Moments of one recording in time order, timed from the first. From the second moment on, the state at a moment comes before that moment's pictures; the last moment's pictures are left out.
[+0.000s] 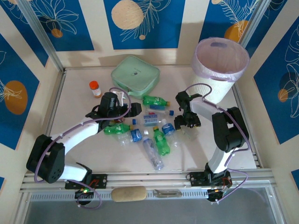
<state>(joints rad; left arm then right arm) -0.50 1.37 0.81 -0.02 0.29 -0.55 0.36 1.74 1.10 -0.97 0.08 0.24</state>
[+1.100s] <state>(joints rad) -0.50 1.34 0.80 -0.03 0.17 -0.50 0.39 1.51 1.20 -0.91 -0.05 0.21</state>
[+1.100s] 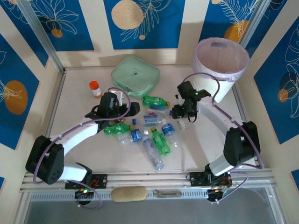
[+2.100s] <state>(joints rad) -0.43 1.10 0.59 -0.06 -0.02 -0.52 -0.11 1.47 1.62 -0.42 -0.45 0.60</state>
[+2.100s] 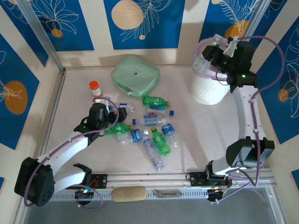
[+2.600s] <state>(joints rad) -0.42 1.07 0.57 -0.06 -0.02 -0.52 -0.15 1.60 1.70 -0.33 -0.23 0.62</state>
